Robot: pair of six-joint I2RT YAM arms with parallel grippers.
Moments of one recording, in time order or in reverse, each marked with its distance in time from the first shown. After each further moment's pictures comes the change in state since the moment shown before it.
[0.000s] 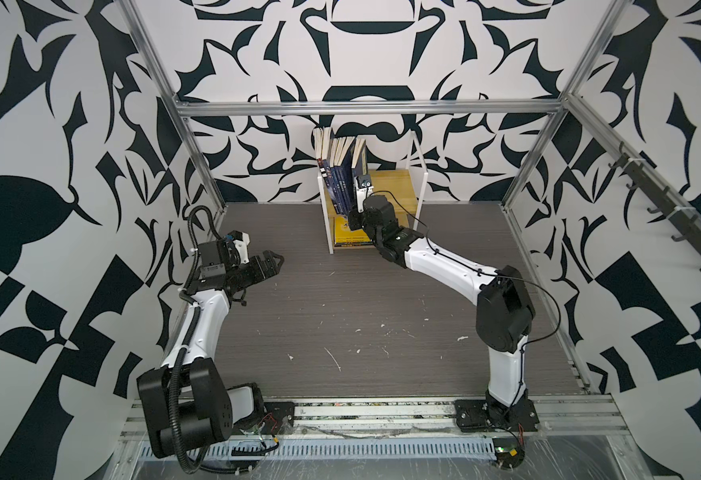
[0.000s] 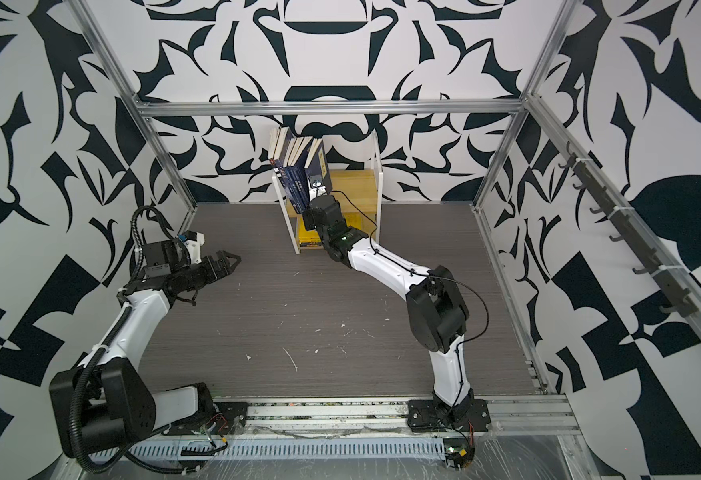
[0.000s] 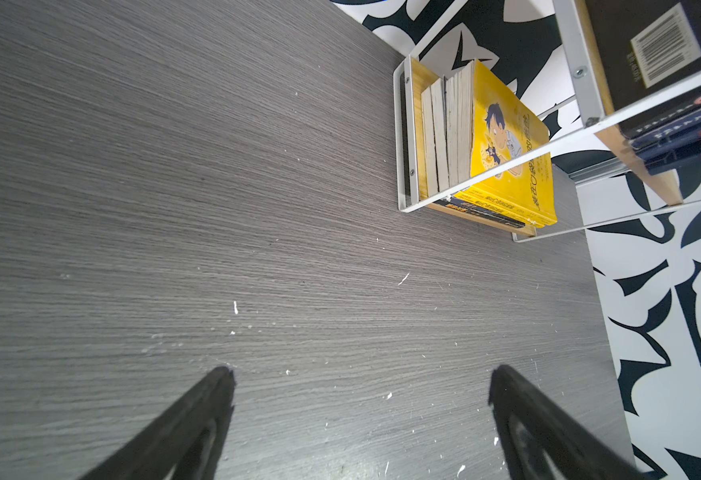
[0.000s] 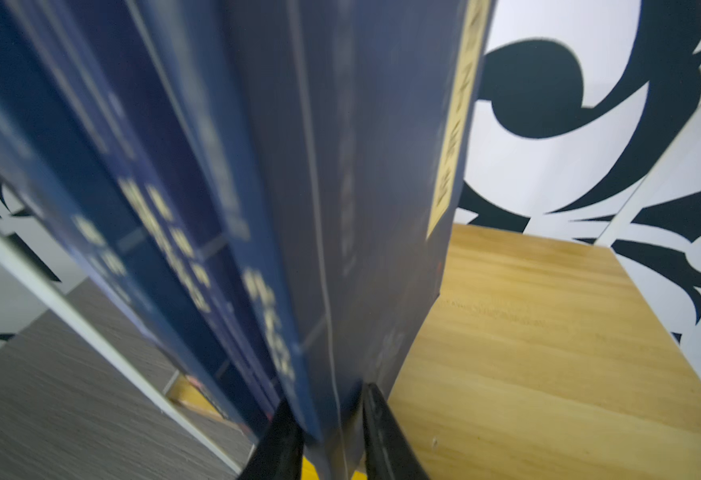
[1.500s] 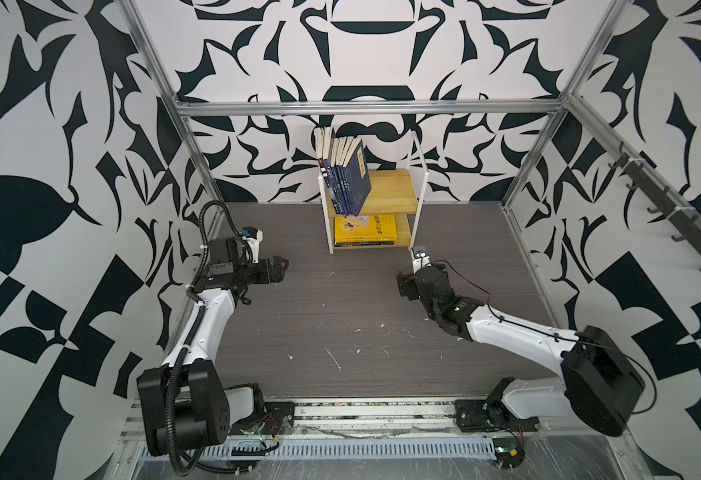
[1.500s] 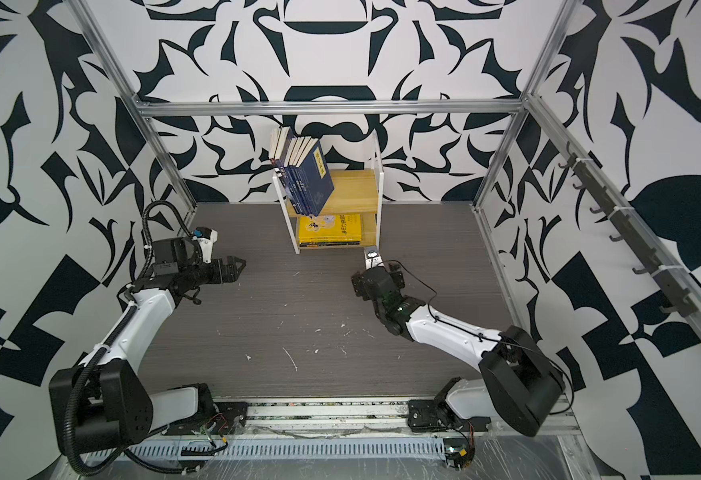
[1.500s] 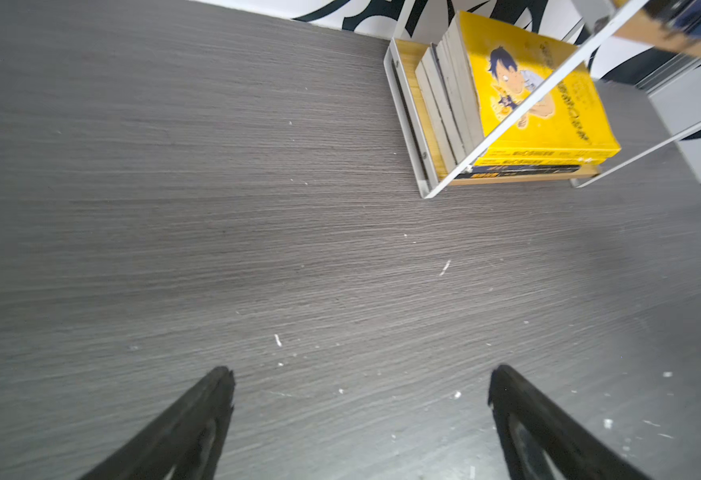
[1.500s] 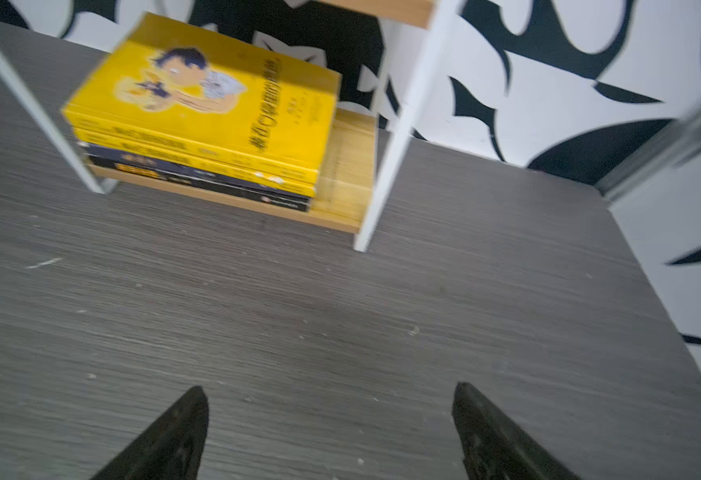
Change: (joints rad) left arm -0.074 0.002 -0.011 0.043 -0.131 0.309; right arm -0.051 -0.675 -1.003 0.032 0.186 0.055
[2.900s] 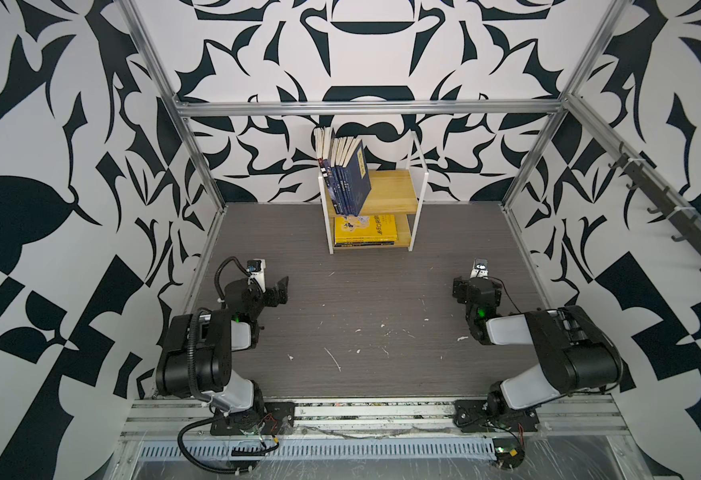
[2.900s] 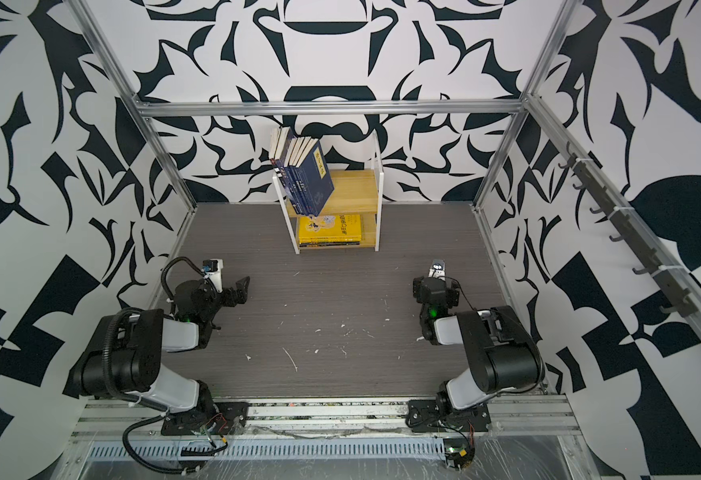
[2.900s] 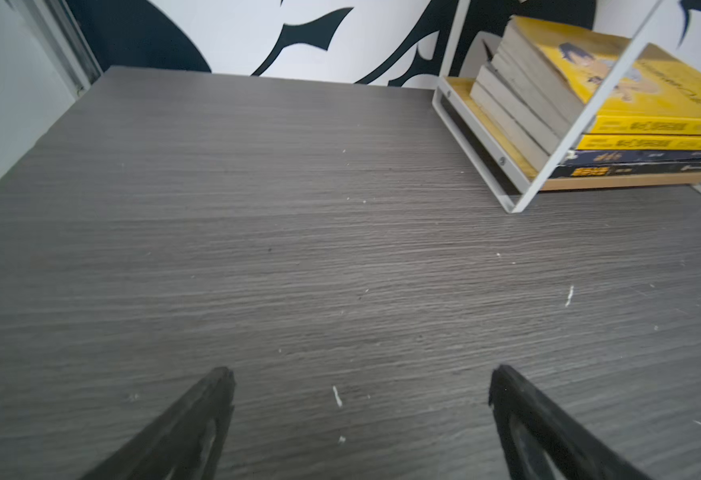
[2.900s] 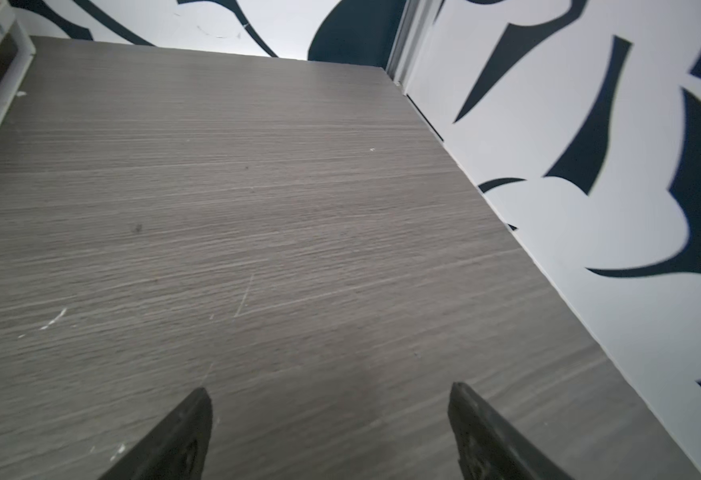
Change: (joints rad) left arm 0.000 0.287 -0.546 1.201 -0.122 -0.043; right arm -0.525 0.242 -0.313 0.618 -0.087 -0.095
